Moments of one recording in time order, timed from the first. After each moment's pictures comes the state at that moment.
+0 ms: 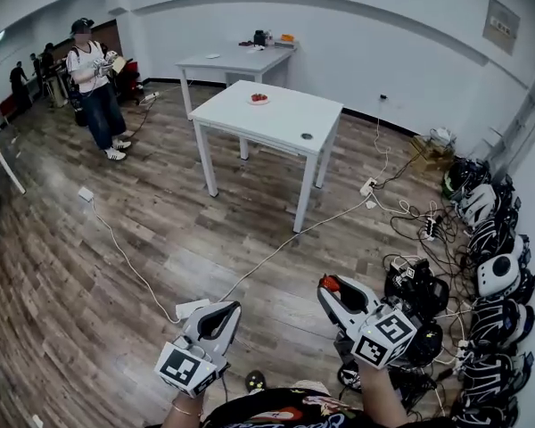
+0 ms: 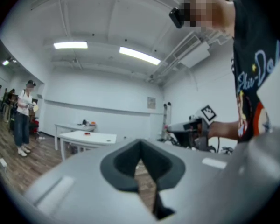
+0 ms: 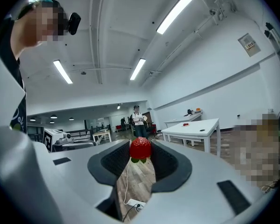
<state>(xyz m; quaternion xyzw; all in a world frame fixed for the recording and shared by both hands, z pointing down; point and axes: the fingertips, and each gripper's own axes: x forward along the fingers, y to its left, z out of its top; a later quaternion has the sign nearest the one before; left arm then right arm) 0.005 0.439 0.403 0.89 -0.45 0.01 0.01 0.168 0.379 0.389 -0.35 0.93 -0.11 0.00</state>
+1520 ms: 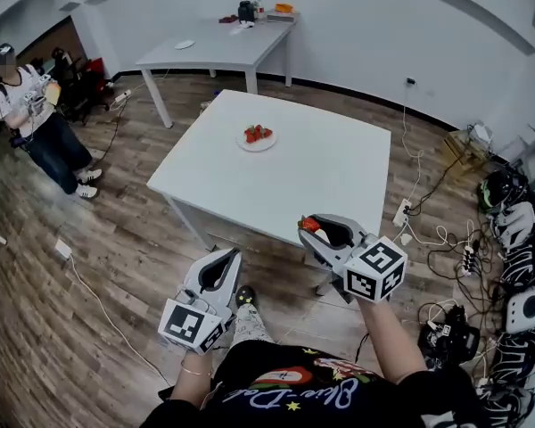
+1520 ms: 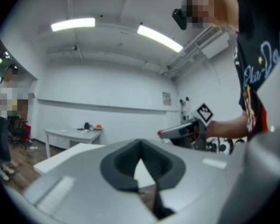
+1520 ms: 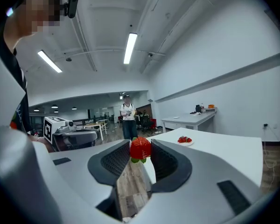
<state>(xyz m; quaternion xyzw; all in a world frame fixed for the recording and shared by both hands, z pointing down) -0.120 -0.359 0.404 0.89 -0.45 0.00 -0.02 0.000 -0.422 0.412 -0.30 0.95 -0.08 -0.06</state>
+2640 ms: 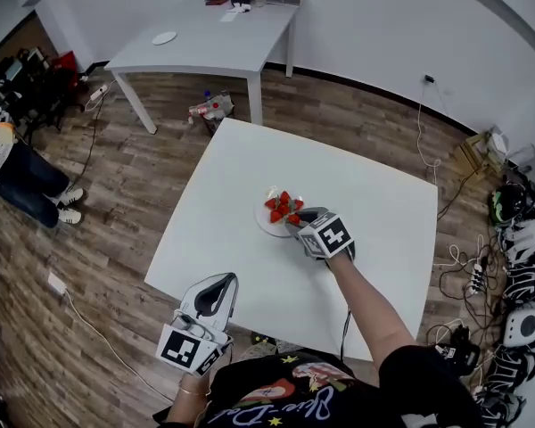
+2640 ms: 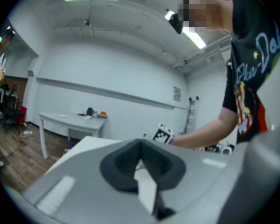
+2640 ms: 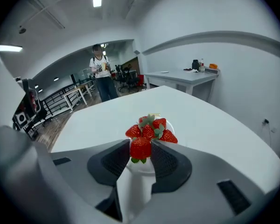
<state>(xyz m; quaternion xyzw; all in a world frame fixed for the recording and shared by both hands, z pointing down) -0.237 -0.698 0.438 0.90 -0.43 0.02 0.07 -0.120 -0.862 0.602 -0.31 0.87 -0.19 -0.34</state>
